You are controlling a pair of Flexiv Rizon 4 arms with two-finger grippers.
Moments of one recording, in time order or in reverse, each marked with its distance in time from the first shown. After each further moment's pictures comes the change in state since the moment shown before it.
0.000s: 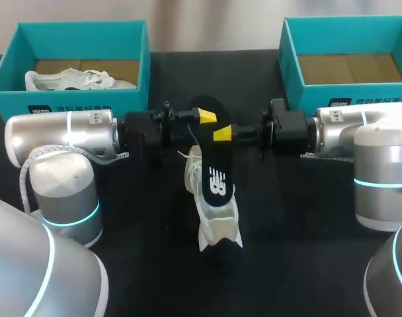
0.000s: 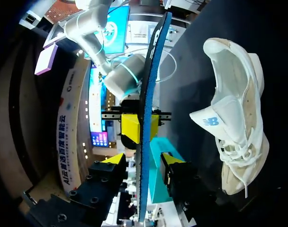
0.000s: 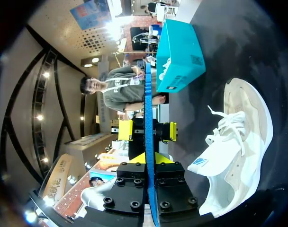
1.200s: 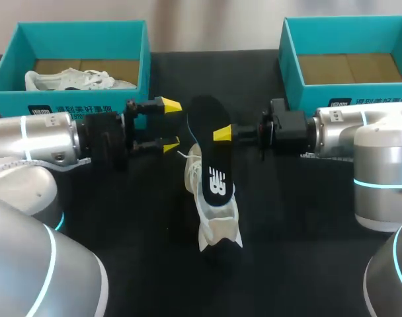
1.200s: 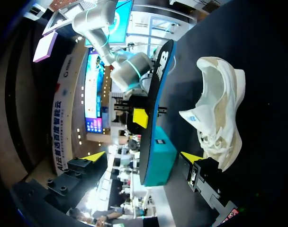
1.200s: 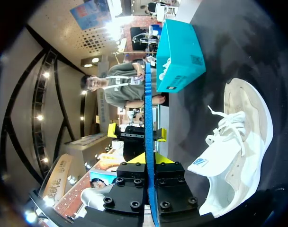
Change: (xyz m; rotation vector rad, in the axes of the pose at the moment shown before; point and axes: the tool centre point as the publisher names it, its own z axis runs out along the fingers) left arm -0.010 0.000 -0.071 -0.116 0.049 -0.074; right arm 0.000 0.000 0.000 0.000 0.001 0.000
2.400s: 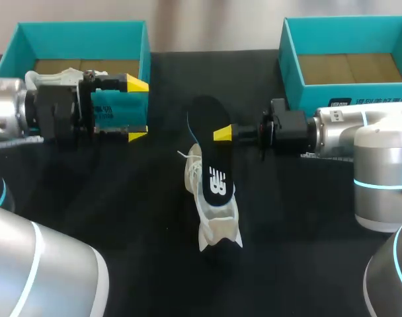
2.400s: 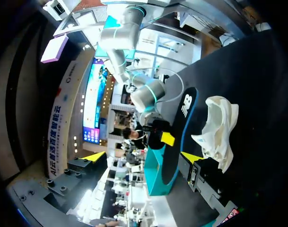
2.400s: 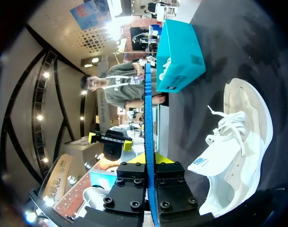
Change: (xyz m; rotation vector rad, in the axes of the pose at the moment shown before) left arm -0.073 -0.032 -0.072 0.144 0.014 -0.065; right arm 0.000 0.000 0.000 0.000 0.000 0.000
